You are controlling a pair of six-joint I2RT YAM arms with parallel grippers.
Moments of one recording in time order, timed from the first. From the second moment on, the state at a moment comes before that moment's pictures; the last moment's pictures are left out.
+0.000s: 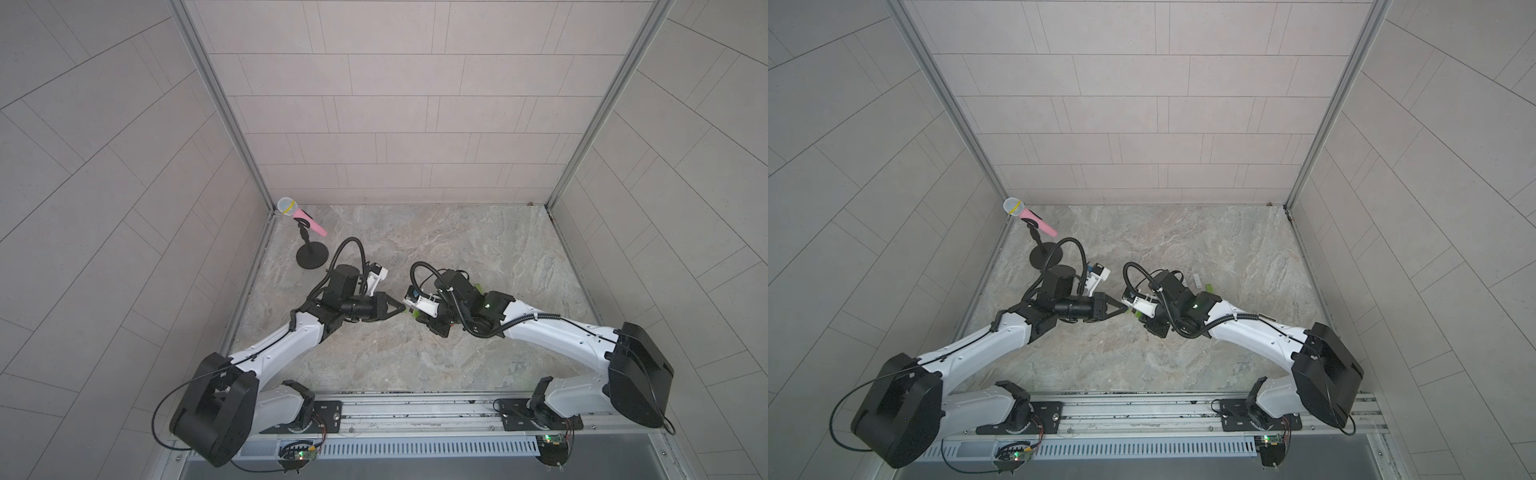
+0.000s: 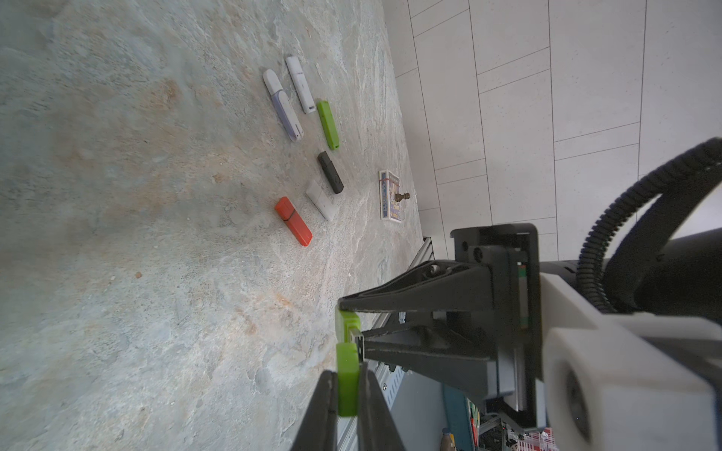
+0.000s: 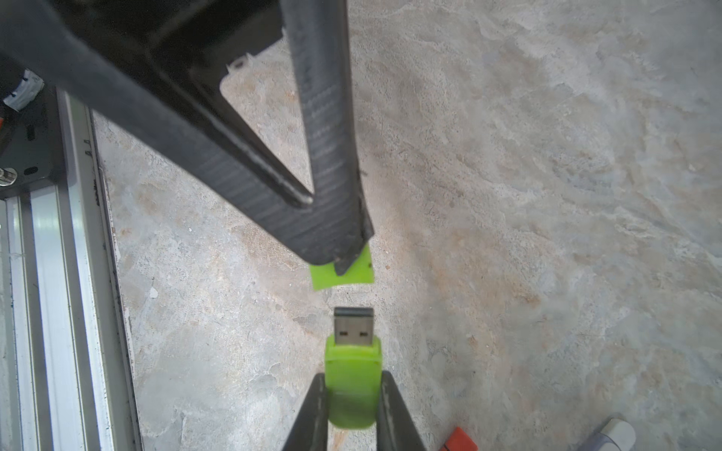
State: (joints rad) left arm -0.47 1.22 0.60 -0.02 0.81 -0.70; right arm 0.82 1.37 0.89 -0.37 -0.18 -0.30
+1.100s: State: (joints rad) left arm -0.50 1.27 0.64 -0.03 0.82 -0.66; right arm 0.88 1.38 0.96 -0.43 -0.05 -0.40
